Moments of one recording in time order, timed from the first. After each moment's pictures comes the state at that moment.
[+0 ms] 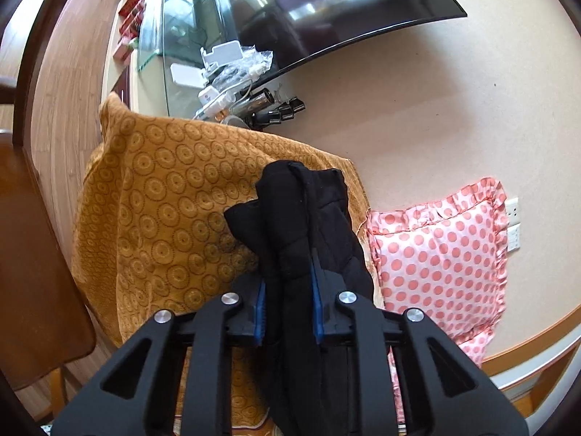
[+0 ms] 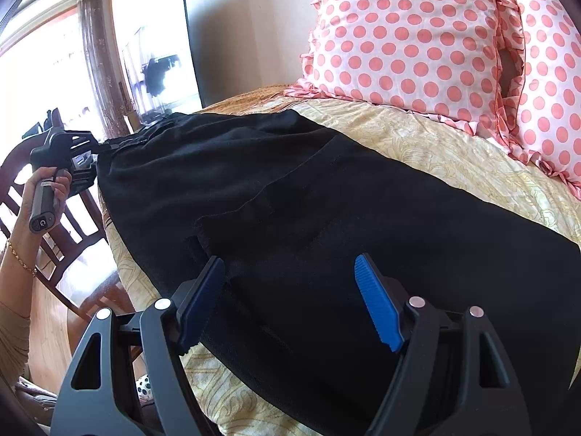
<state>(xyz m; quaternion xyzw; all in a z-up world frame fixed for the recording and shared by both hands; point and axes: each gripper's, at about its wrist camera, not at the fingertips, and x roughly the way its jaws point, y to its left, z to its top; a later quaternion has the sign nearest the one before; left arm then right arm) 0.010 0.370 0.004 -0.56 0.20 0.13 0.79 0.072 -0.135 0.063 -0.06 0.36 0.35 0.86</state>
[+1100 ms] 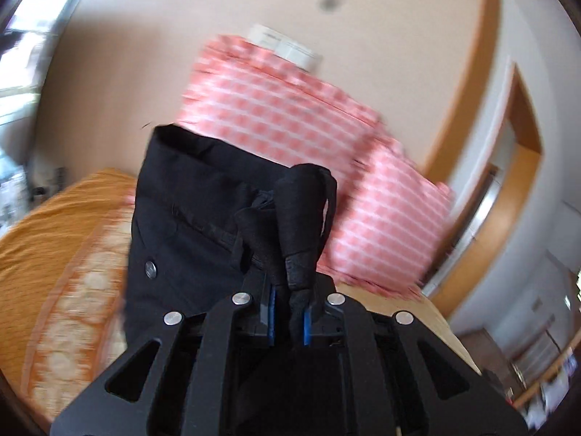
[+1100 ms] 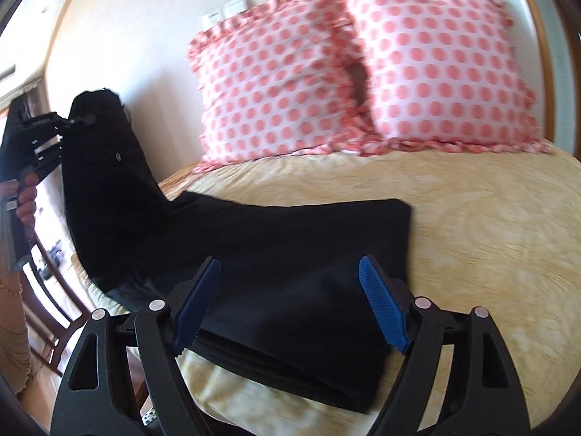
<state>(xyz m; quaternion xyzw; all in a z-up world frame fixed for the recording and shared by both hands) 0.079 0.065 0.196 -0.20 0.19 -0.17 0.95 0.052 -0.316 0.094 0.10 0.30 0.19 0.93</state>
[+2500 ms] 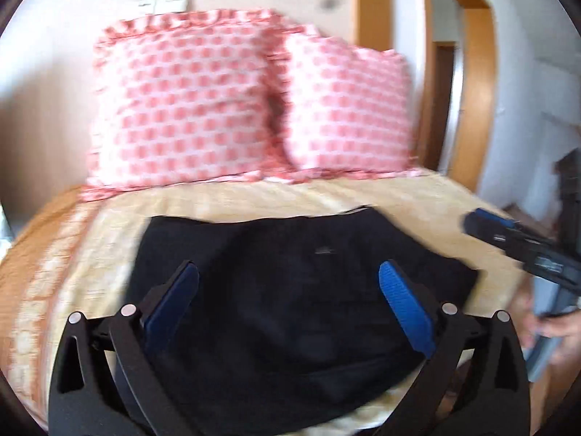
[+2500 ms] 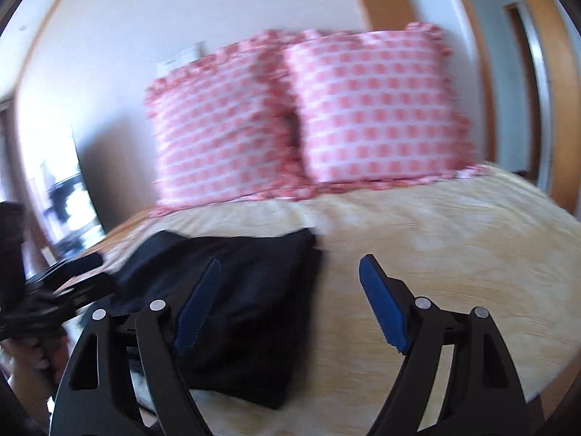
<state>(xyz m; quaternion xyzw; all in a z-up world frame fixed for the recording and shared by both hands) 0.046 -0.067 0.081 0.03 0.24 -0.17 0.96 0.043 -0.332 0.127 0.08 0.24 0.17 0.95</state>
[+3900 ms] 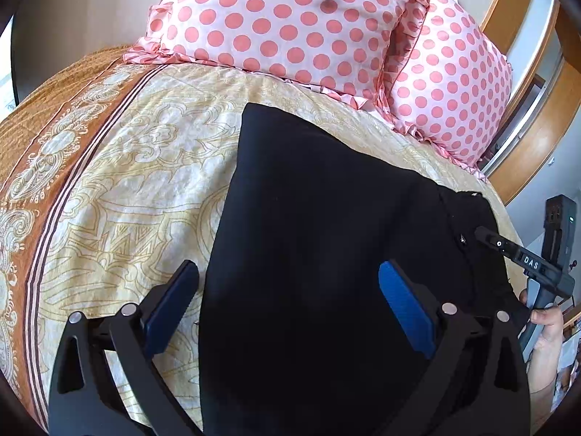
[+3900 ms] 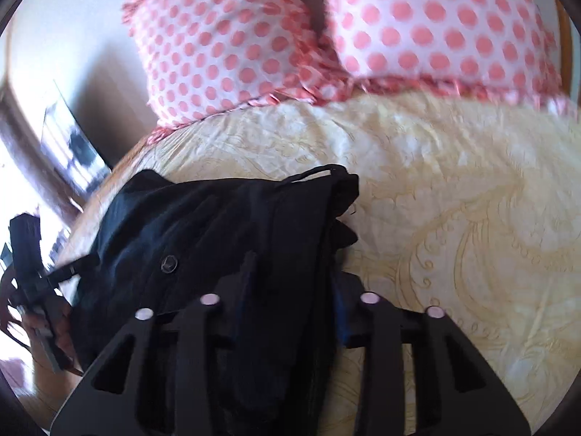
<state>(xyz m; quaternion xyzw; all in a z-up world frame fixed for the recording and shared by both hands) 0.132 0.042 0.024 -0.12 0.42 -0.13 0.89 0.164 -0.315 0.063 0.03 0.41 0.21 0.89</state>
